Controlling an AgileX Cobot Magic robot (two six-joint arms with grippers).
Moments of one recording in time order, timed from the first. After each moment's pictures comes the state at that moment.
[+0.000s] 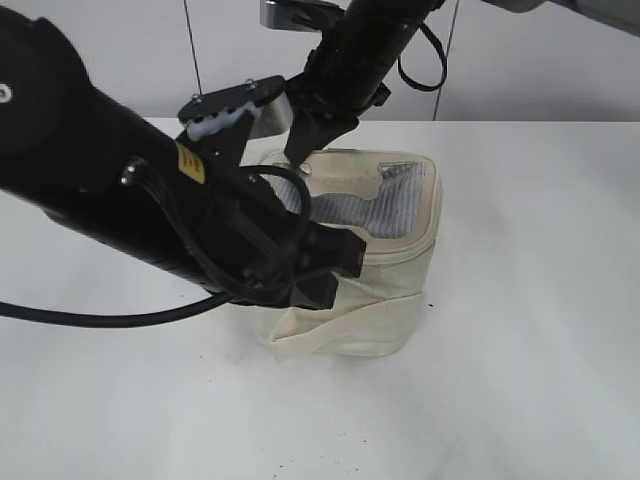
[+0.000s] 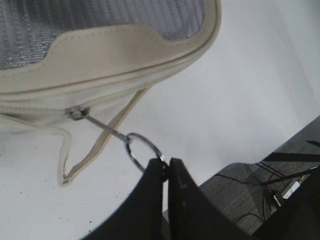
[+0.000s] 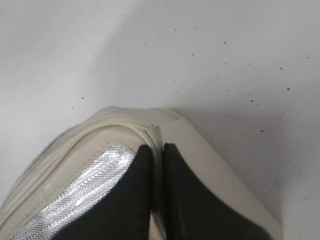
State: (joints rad) left arm -0.90 1.51 -0.97 -0.38 0.50 -0.21; right arm 0.48 2.32 -2.12 0.43 1.14 -0.31
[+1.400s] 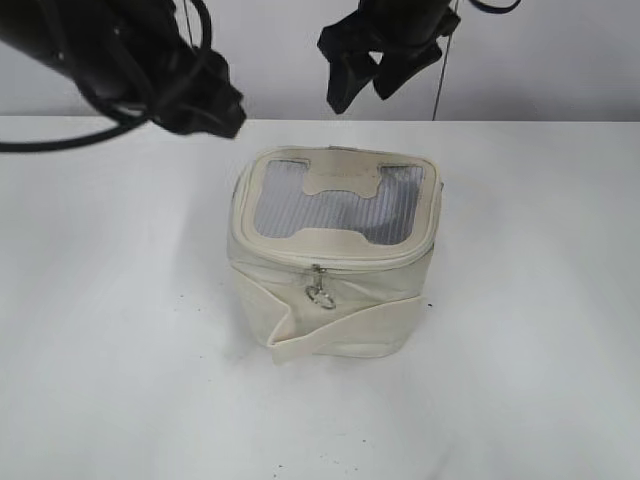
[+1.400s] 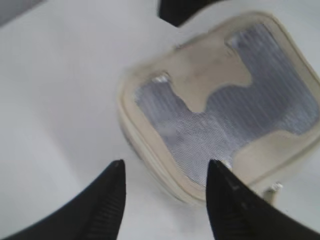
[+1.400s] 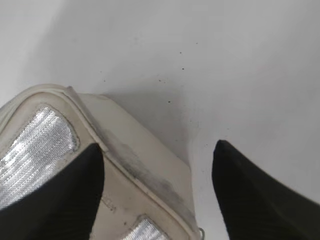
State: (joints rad) left arm -0.70 1.46 -1.22 0.08 0.70 -0.05; right arm 0.45 2.18 -2.13 0.19 1.21 -0.20
